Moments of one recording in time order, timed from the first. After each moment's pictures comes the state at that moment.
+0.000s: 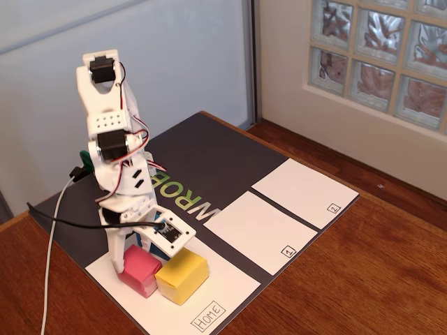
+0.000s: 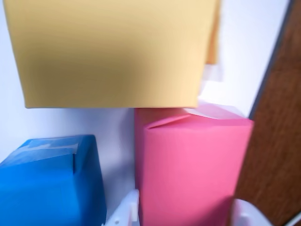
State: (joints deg) arm 32.2 96.1 112.2 50.1 50.0
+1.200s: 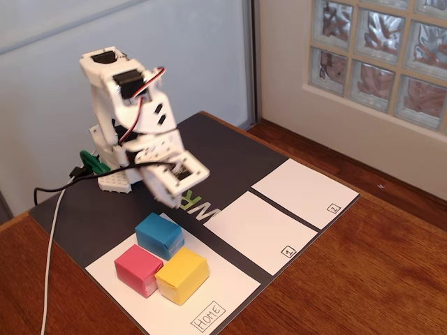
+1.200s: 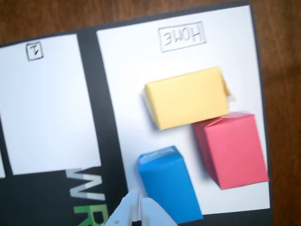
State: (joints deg) arm 14.7 113.2 102.9 69.3 82.4
